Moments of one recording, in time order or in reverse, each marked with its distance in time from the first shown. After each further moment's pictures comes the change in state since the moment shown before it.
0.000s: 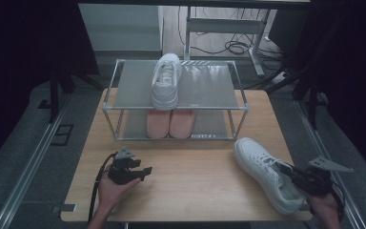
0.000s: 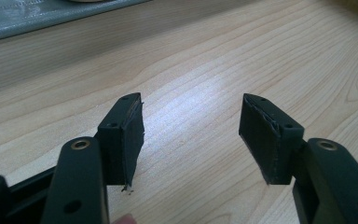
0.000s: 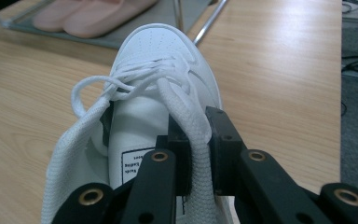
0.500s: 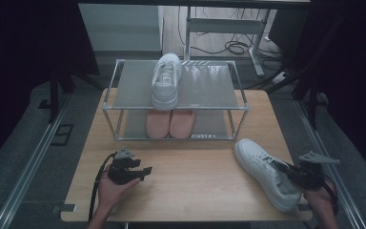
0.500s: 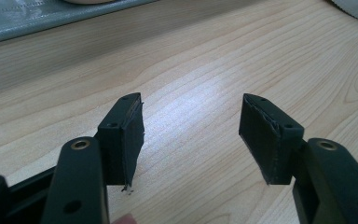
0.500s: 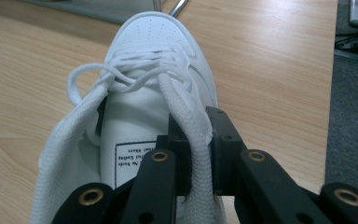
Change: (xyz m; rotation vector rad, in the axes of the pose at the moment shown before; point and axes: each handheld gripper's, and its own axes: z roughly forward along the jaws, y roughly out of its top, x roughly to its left) left arm 0.000 0.000 -0.001 -0.004 -0.001 0.002; right arm -0.012 0.001 0.027 0.117 -0.065 -0.035
